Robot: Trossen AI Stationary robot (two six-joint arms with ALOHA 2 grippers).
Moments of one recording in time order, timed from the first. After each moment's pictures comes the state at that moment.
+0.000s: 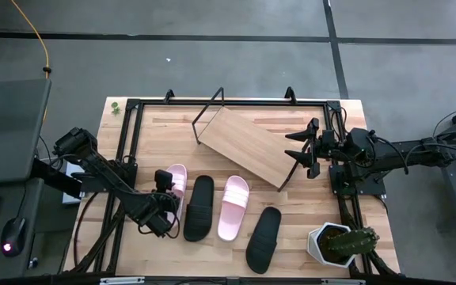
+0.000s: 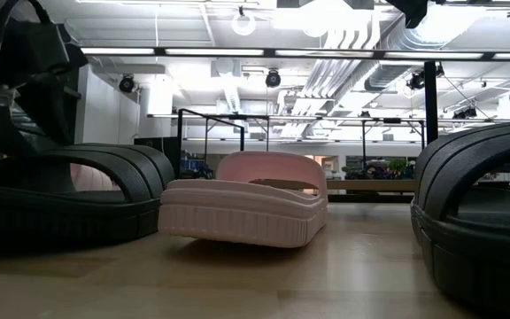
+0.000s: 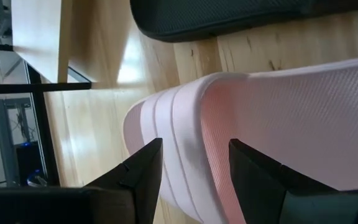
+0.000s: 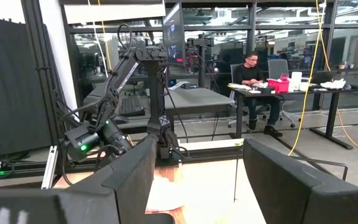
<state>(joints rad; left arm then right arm) -0.62 1.56 0.82 -0.99 -0.70 -0.49 0.05 0.62 0.52 0.23 0.15 0.00</state>
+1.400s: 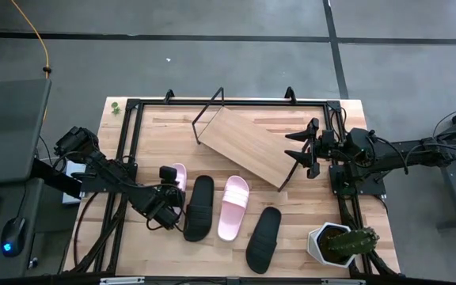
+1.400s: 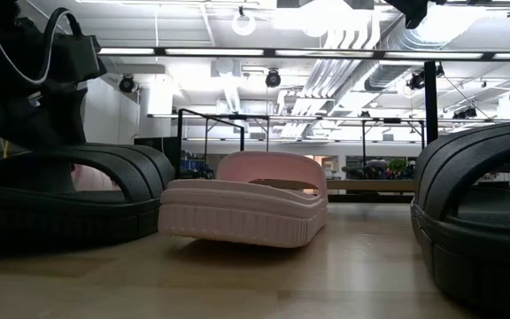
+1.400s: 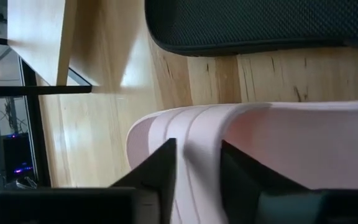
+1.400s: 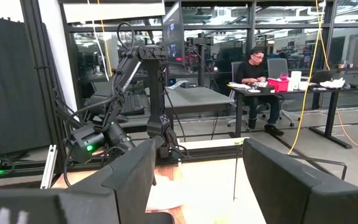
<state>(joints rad) -0.51 1.56 0.82 -0.91 -0.70 -0.43 0.05 0.62 0.52 0.22 0.15 0.00</state>
